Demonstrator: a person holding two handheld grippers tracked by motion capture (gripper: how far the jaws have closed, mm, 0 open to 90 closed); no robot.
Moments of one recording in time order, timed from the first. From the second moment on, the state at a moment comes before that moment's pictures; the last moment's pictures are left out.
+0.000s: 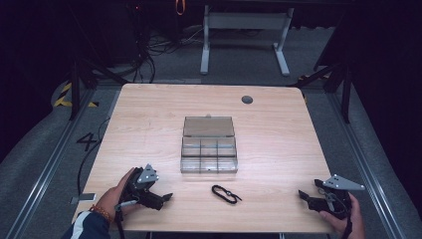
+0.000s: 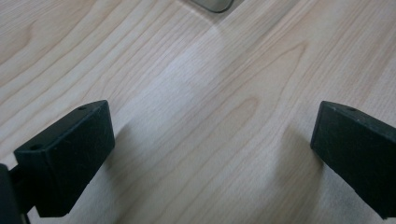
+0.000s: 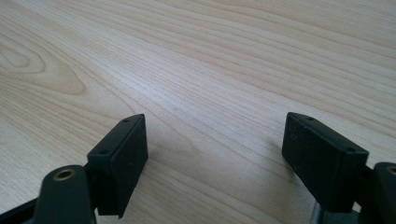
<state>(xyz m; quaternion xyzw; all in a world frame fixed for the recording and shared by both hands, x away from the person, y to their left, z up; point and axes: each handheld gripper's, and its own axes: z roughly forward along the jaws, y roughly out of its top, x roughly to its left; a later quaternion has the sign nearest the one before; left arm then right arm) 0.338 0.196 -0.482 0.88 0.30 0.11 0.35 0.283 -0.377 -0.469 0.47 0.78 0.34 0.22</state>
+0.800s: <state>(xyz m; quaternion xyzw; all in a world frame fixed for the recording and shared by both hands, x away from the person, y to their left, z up) 0.337 0.196 -0.482 0.87 0.31 0.11 0.35 0.297 -0.380 -0.455 0.42 0.84 0.29 0.16</state>
